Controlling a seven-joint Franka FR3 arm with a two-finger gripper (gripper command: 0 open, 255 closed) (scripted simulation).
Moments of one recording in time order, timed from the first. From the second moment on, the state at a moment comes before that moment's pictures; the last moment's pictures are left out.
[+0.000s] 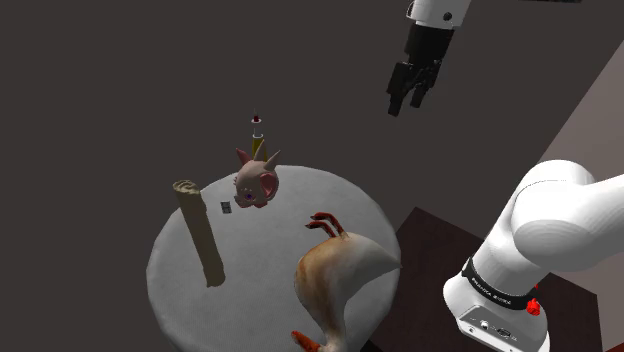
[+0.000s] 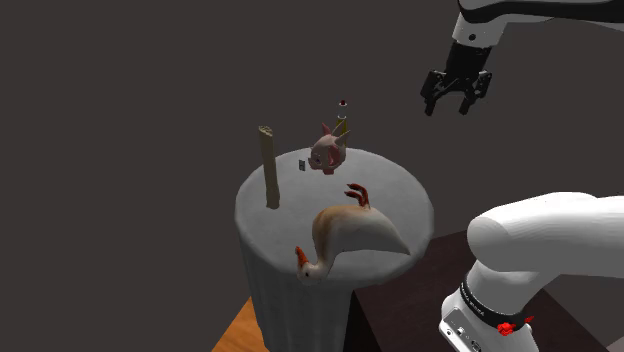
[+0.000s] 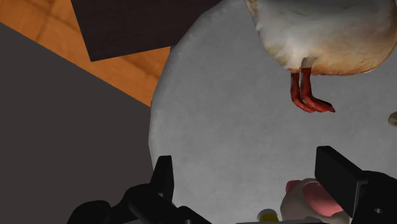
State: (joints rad) arm 0.00 -0.83 -0.06 -2.44 -0.01 1.66 0.08
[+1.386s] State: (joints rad) arm 0.09 -0.36 0.34 -2.12 0.10 1.80 0.56
